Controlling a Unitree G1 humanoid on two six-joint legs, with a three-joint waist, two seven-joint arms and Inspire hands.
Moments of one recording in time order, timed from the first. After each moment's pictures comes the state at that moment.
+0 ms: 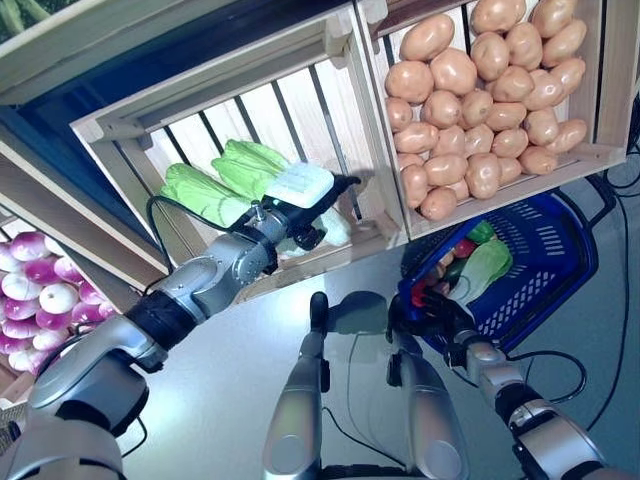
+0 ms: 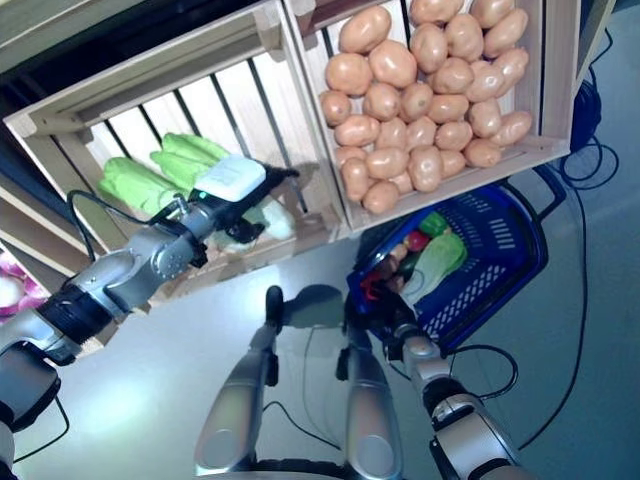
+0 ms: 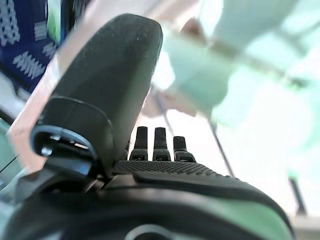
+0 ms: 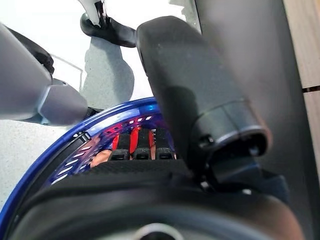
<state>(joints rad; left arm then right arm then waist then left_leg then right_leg) -0.86 0.80 -0.82 0.26 0.38 0.07 -0.02 -0.49 -0.35 0.41 1.07 0.48 -0.13 -0.02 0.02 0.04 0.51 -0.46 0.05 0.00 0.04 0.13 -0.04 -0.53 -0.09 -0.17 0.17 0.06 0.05</state>
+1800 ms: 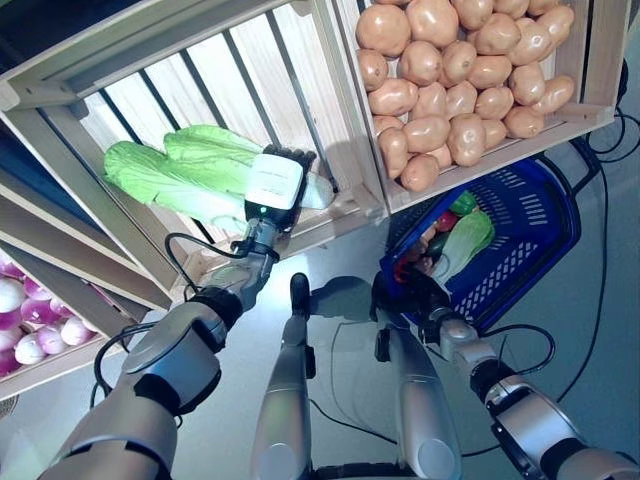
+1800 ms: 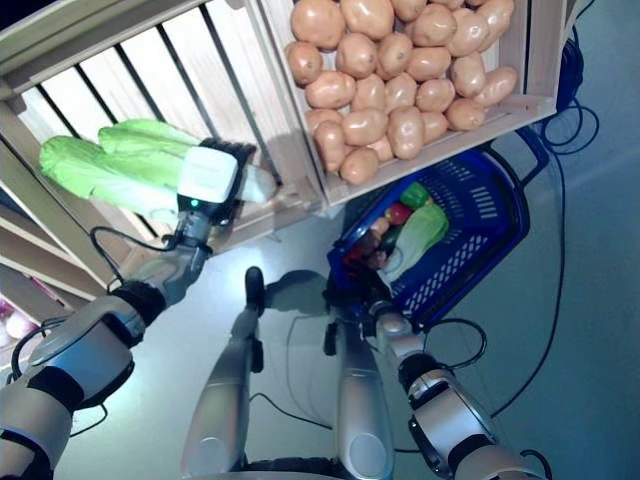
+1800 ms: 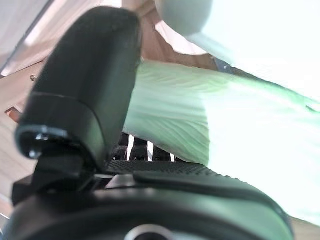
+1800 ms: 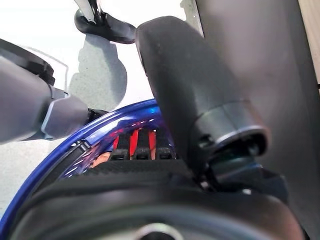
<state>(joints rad) -0.97 0.46 -0.88 1.05 0.62 0.05 0.78 -0.60 -0.26 0.49 1.07 0.53 -0.11 -0.10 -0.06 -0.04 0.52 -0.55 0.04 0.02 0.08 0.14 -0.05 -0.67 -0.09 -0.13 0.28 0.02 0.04</state>
